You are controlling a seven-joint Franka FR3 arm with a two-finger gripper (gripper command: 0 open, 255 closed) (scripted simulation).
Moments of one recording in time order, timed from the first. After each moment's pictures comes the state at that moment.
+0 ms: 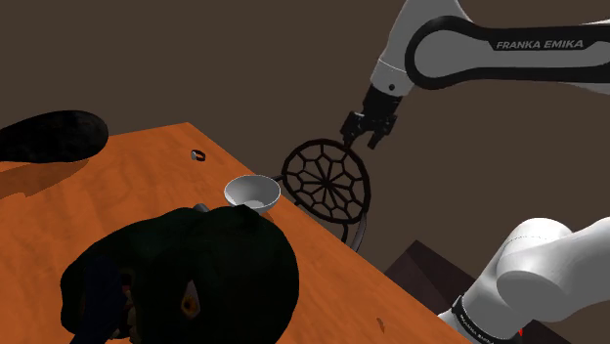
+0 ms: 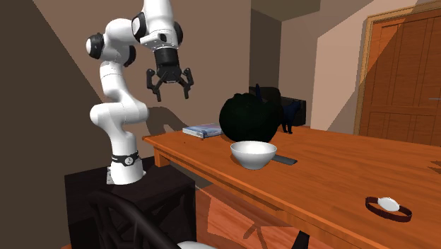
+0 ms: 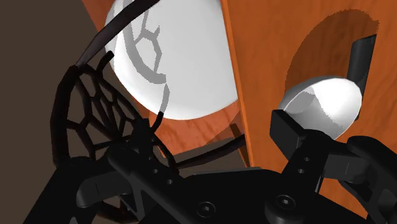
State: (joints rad) arm 0.01 -0.59 0.12 -2.33 0.09 1.93 0.29
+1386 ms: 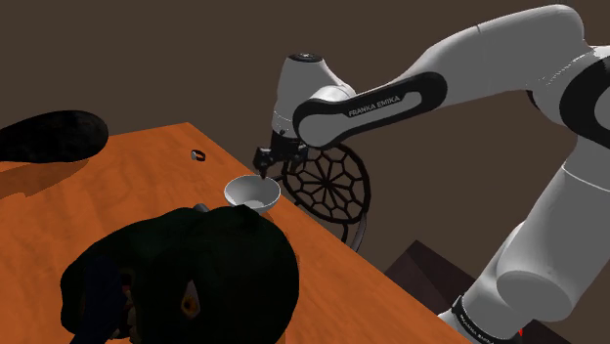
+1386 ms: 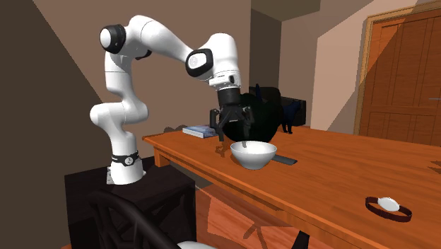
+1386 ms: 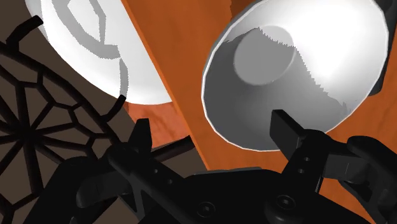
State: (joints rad) arm 0.02 0.05 0.36 -2.03 -0.16 2.28 0.73
